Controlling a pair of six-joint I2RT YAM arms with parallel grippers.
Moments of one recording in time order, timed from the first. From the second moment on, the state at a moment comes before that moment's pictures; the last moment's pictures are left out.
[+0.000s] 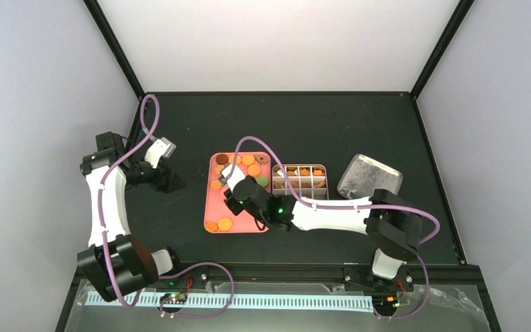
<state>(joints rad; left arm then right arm) 0.42 1.20 1.11 -1.22 0.83 0.92 1.23 1.72 1.09 0.16 0.41 0.18</state>
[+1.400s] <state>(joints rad) 0.42 1.16 1.02 -1.08 0.82 0.82 1.06 1.15 0.74 0.02 0.48 0.22</state>
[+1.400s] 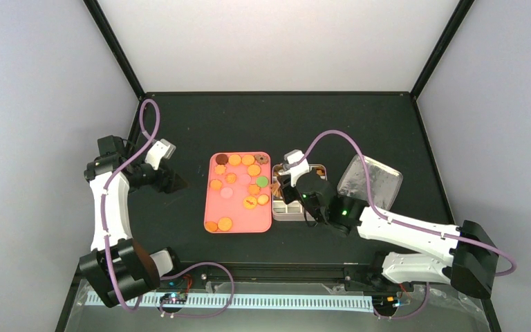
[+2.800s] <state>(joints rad) 0.42 1.28 1.06 -1.17 0.73 0.89 1.29 1.50 1.11 0.06 0.18 0.13</state>
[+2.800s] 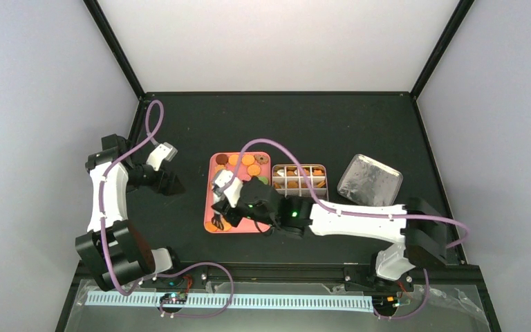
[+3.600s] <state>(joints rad) 0.42 1.24 1.04 -1.16 0.71 0.88 1.30 1.79 1.25 0.09 0.10 0.10</state>
